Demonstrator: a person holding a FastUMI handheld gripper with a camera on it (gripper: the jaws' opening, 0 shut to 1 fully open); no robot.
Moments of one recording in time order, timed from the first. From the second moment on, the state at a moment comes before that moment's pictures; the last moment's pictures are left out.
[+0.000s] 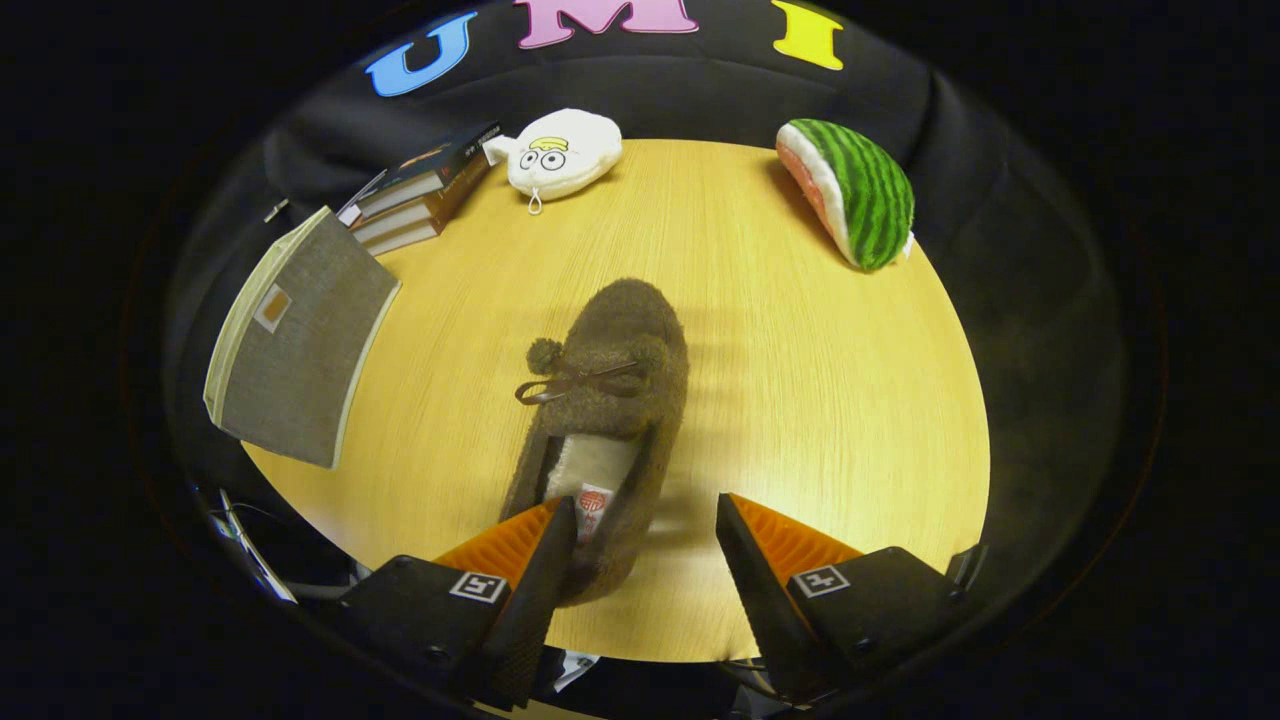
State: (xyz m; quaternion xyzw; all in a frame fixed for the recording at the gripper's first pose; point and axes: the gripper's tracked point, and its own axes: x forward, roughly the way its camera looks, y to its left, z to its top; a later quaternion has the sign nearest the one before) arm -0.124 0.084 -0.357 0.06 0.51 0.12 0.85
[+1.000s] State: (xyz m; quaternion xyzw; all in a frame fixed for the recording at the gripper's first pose) arm -0.076 0.063 -0.348 0.15 0.48 0.01 0.86
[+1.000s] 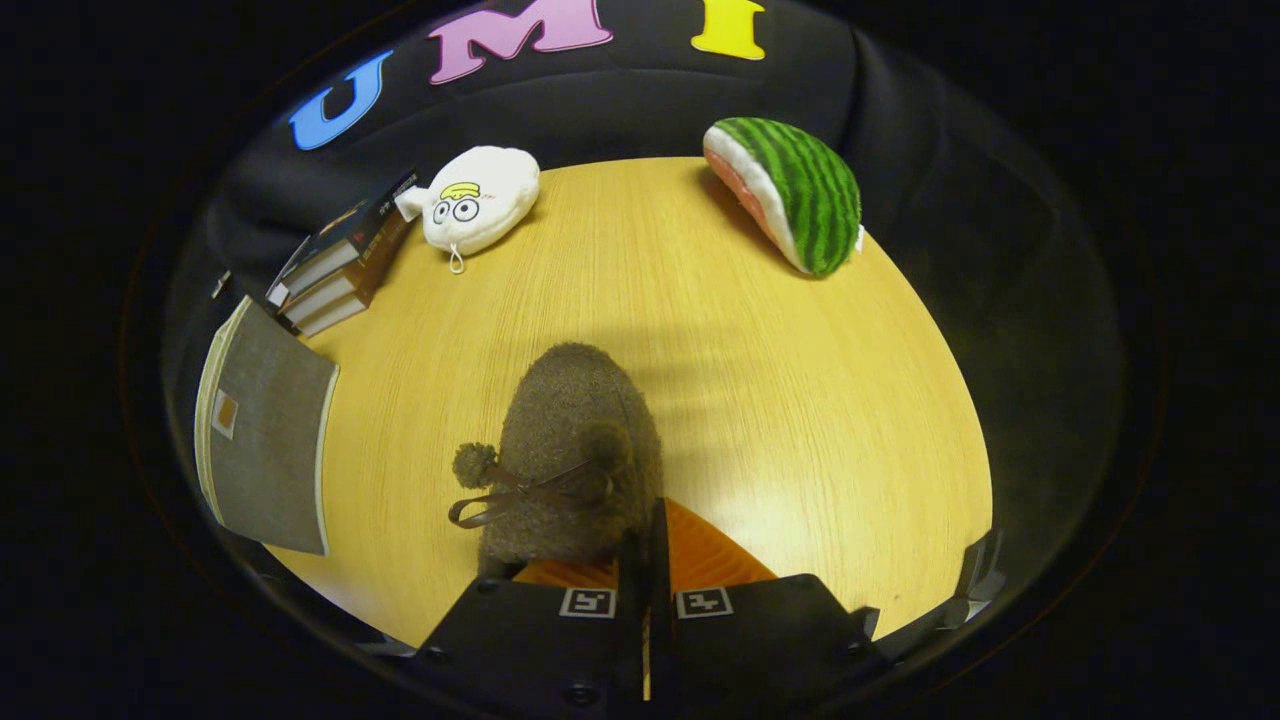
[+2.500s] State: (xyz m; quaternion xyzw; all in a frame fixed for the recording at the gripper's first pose) arm -0.047 0.371 -0.127 0.22 0.44 0.12 0.86
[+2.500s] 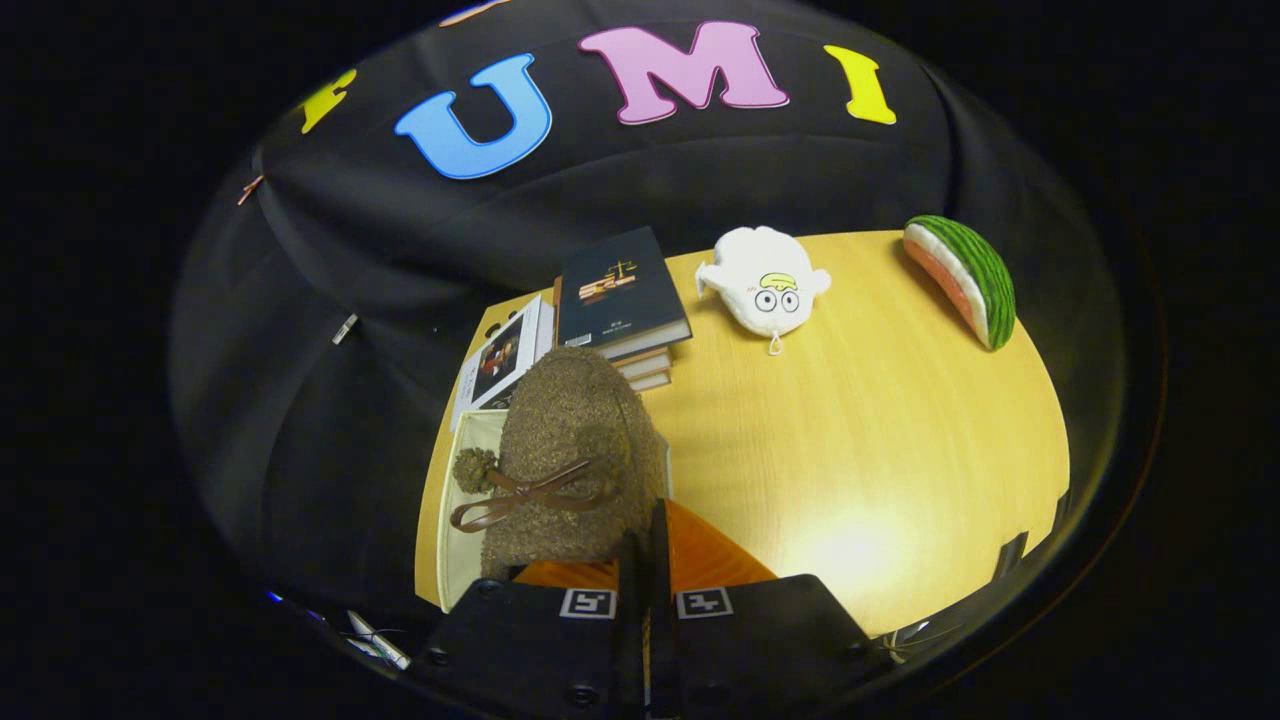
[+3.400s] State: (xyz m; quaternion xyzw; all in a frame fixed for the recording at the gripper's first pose) arm -0.044 0.436 -0.161 0.16 0.47 0.12 0.86
